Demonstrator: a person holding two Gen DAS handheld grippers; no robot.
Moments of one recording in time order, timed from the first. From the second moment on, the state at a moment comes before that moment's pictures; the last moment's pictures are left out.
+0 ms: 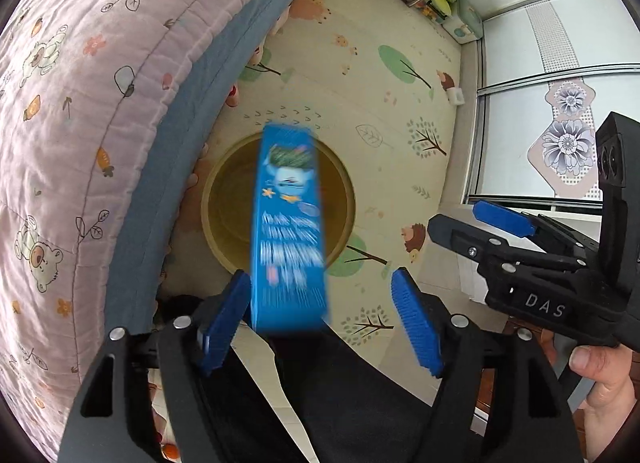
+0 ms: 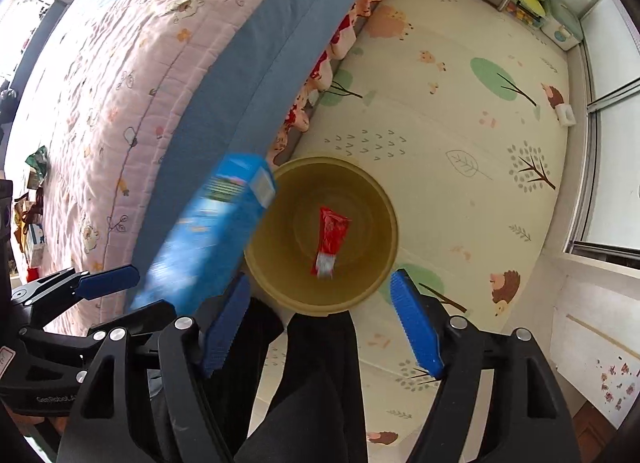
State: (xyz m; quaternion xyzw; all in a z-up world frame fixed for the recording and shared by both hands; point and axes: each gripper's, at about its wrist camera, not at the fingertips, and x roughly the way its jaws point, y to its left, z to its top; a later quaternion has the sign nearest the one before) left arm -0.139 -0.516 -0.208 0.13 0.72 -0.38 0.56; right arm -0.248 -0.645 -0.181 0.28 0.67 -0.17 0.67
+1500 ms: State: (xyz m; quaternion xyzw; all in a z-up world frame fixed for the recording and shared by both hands) left arm 0.004 -0.046 -0.118 -0.14 0.63 -0.07 0.76; right arm 0.026 -0.251 -0.095 0.03 0.64 0.20 0.74
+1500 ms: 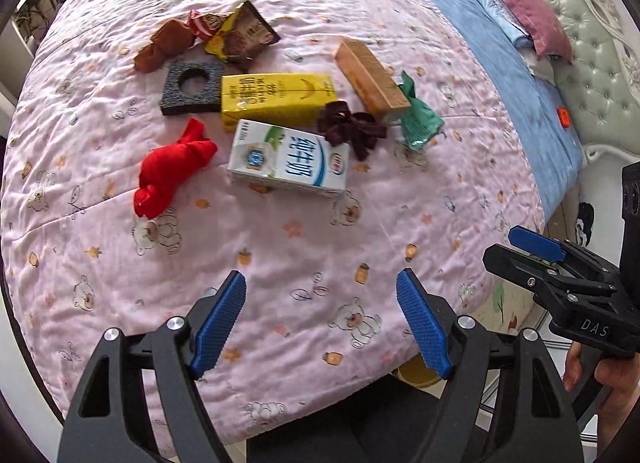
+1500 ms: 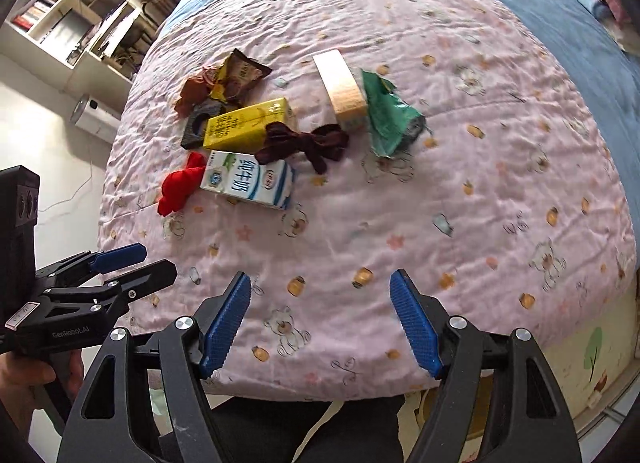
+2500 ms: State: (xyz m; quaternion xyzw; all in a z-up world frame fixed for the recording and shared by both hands) left arm 0.057 0.064 -0.202 -0.16 0.66 0.02 0.74; right arm 0.089 -0.043 -0.183 -0.31 0.57 0.46 0.61
